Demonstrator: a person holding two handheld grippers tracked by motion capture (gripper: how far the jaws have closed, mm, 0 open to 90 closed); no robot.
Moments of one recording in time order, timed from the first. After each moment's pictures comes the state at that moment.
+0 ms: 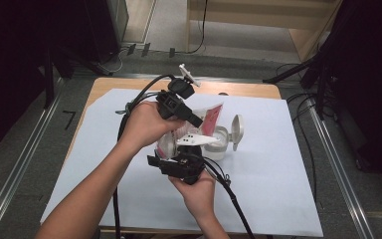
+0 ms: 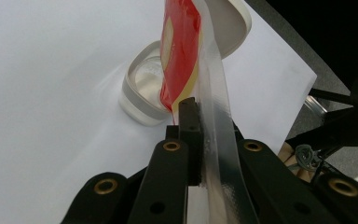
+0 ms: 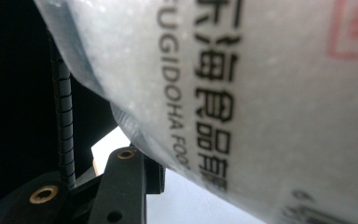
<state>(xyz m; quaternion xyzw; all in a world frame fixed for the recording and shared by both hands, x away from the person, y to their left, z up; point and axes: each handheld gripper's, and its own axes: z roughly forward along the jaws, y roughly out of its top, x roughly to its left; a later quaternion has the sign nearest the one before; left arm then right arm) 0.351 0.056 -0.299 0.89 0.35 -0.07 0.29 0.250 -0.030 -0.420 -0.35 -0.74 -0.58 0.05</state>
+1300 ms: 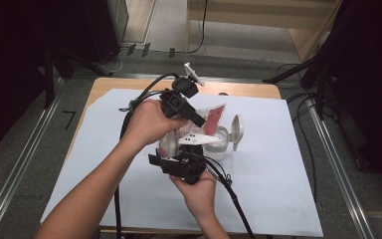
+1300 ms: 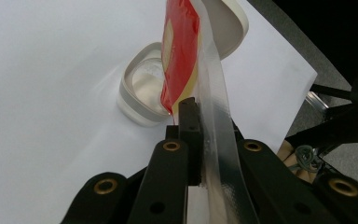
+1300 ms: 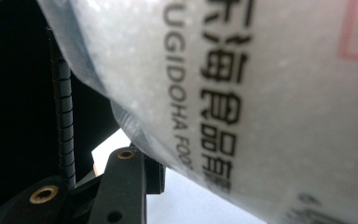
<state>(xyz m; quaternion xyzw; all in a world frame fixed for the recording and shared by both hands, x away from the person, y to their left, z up) 0.353 0.047 -0.297 0.89 0.35 -0.07 0.28 0.250 -0.033 -0.417 -0.35 -0.73 -0.58 0.05</state>
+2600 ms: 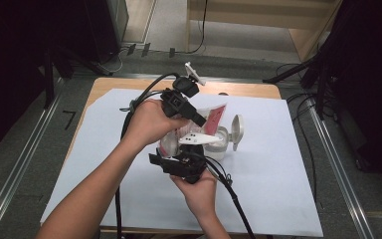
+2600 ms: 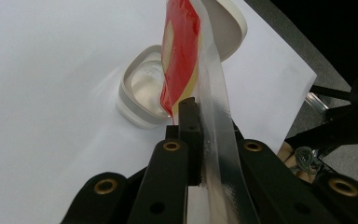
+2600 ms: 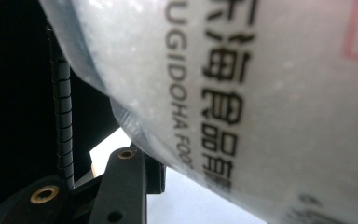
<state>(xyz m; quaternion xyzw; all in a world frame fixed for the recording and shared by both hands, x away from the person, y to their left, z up) 0.354 0.046 -0.296 0.89 0.35 -0.07 0.29 0.251 -0.034 -0.417 -0.35 -0.73 -0.58 0.04</state>
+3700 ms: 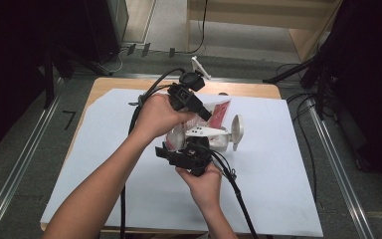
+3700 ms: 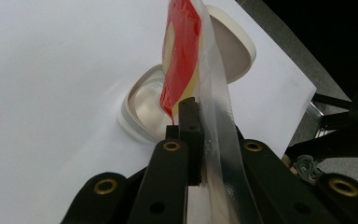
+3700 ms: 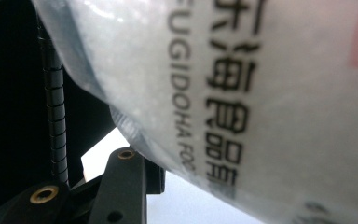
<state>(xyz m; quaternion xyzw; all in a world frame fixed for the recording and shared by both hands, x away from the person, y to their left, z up) 0.374 0.032 -0.299 0.89 0.35 -0.08 0.28 0.268 -0.046 -0.416 -0.37 -0.73 -0.58 0.05</state>
